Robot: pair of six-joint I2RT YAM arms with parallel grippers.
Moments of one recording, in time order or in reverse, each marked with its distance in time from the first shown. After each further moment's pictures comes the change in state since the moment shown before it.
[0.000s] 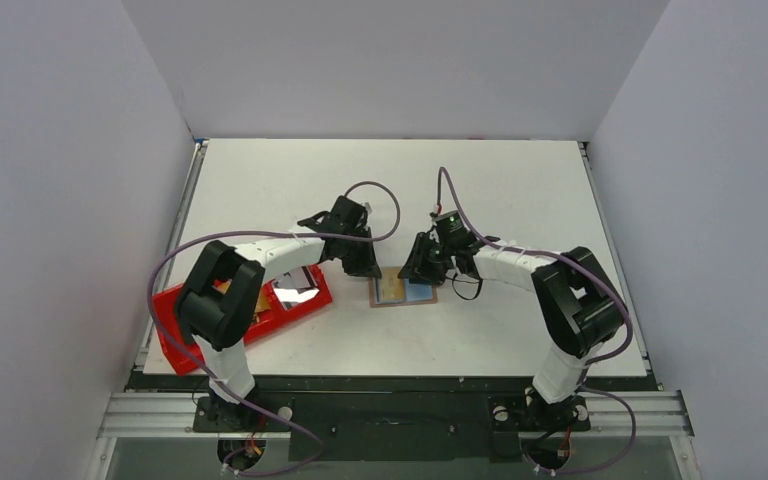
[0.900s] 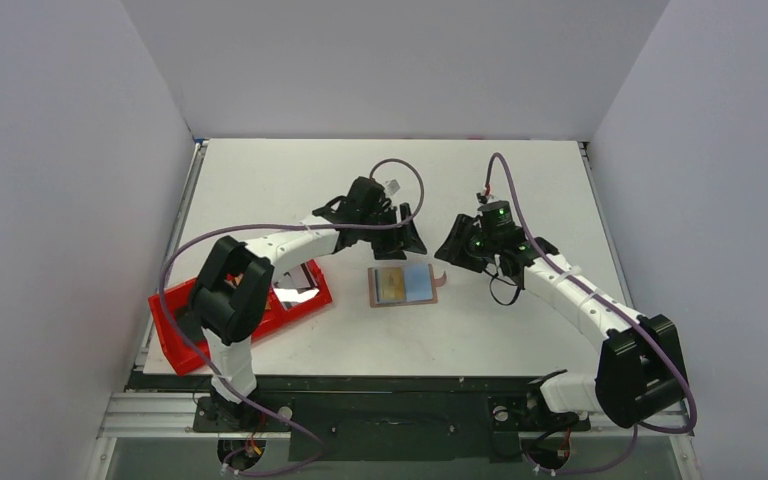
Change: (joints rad) left arm -0.071 0.103 0.183 0.143 0.182 -0.094; right arm -0.122 -0.404 -0.047 -0.233 0.164 -0.110
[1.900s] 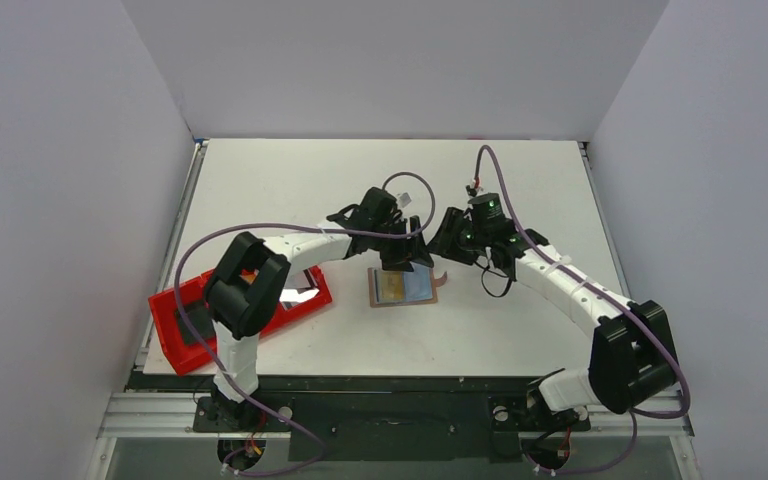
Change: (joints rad) left arm -0.033 0.033 -0.014 0.006 0.003 0.004; right arm 0.034 0.080 0.076 0.024 -0.008 0.000
